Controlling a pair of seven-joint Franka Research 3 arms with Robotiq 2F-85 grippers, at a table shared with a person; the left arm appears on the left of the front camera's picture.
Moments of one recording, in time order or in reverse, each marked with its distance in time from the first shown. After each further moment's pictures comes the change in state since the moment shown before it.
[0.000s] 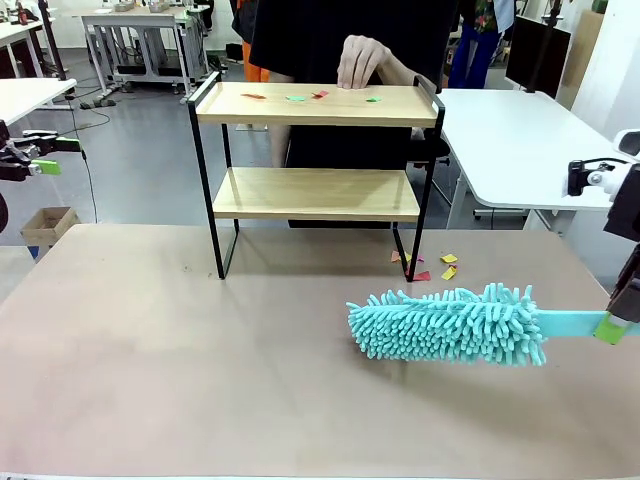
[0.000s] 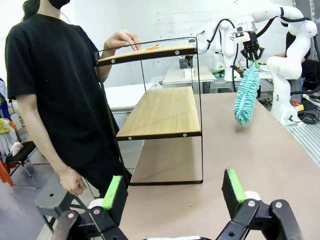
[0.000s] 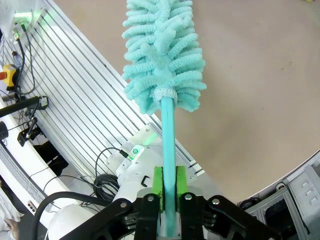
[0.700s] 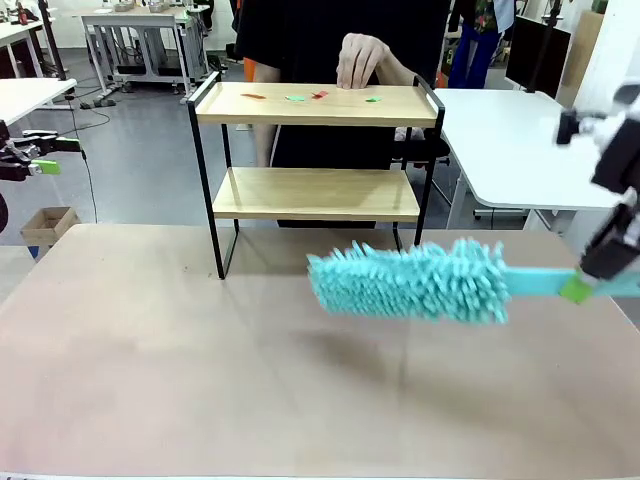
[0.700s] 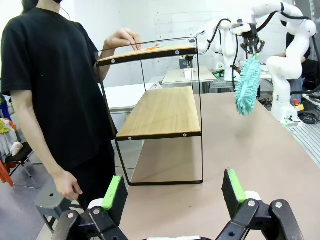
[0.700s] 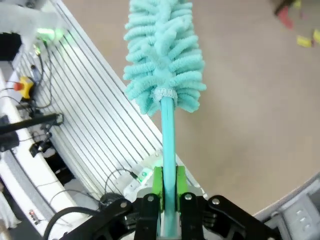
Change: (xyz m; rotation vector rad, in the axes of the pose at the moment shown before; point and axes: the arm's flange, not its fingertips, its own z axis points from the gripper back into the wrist) left arm 0.000 0.000 0.000 0.000 0.000 0.000; right arm 0.027 0.024 0.043 0.027 -0.143 0.072
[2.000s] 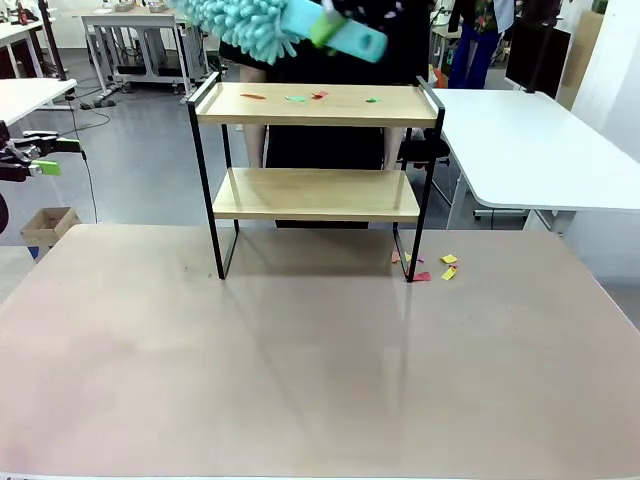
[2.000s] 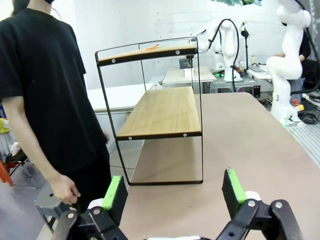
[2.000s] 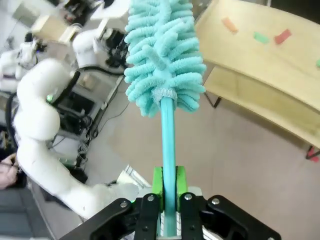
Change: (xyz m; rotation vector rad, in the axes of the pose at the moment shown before) left arm 0.000 0.000 0.000 0.000 0.000 0.001; right arm 0.235 0.110 0.118 0.125 -0.606 -0.381
